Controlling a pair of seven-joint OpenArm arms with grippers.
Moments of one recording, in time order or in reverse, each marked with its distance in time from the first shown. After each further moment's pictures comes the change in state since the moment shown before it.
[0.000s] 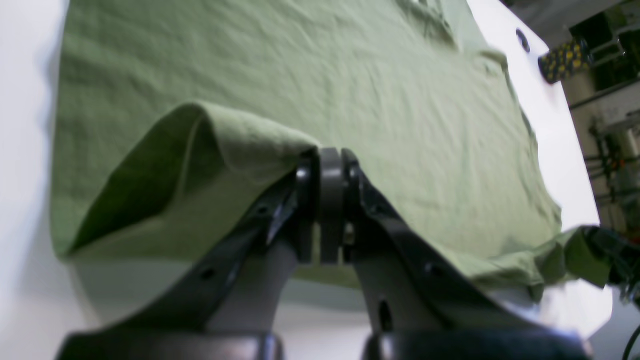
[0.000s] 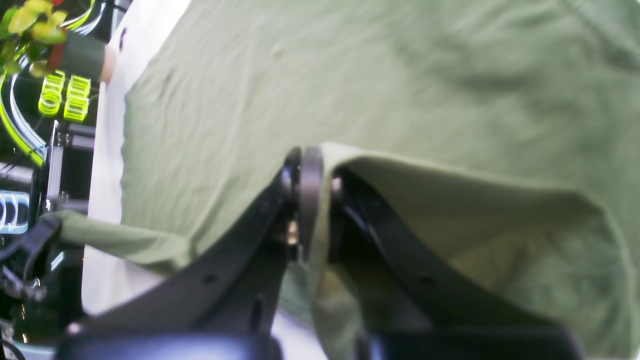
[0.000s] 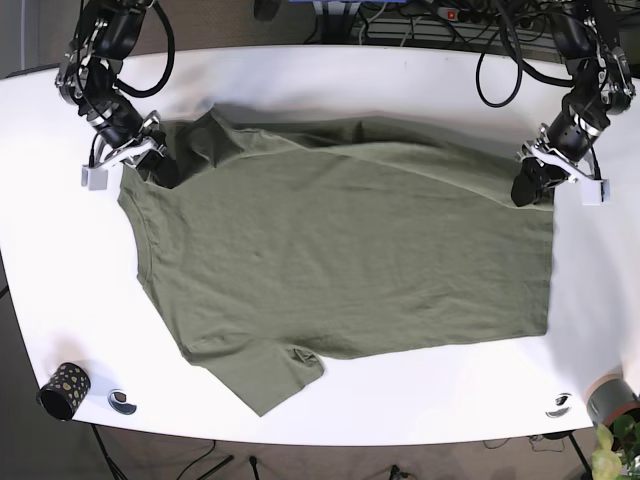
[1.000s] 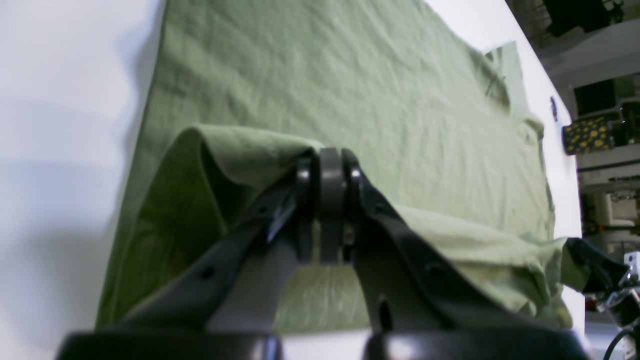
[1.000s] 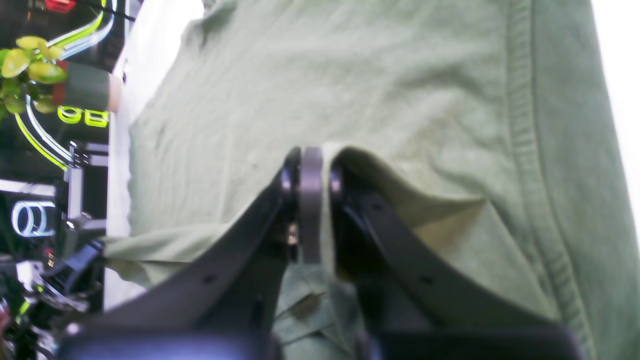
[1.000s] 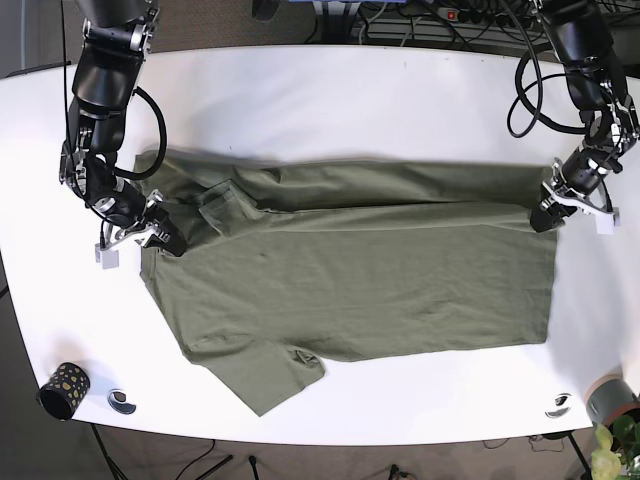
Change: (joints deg) left arm -17.3 -4.1 0.0 -25.2 0.3 -0.2 0.3; right arm 23.8 9.5 -15.0 -31.2 -0.2 0.3 5.7
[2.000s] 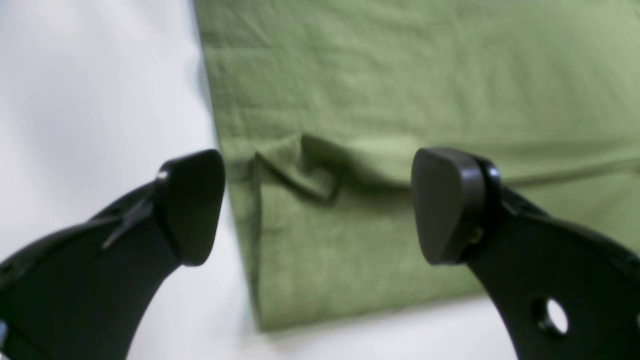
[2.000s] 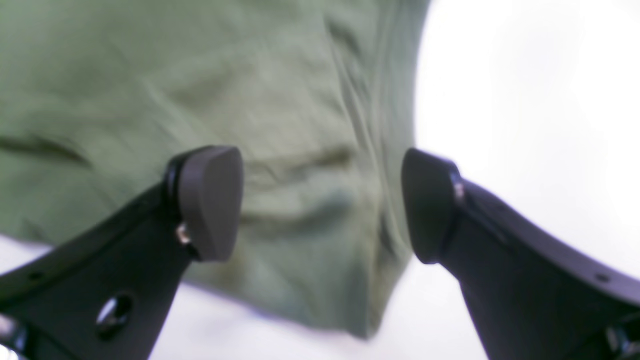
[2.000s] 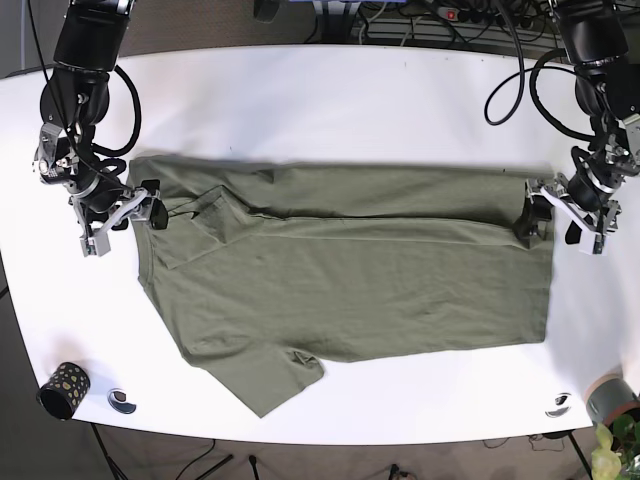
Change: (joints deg) left arm 3.7 -4.9 8.2 11.5 28.3 -8.2 -9.2; right arm -11.7 3.9 0.1 22.8 -26.3 0.0 -0.2
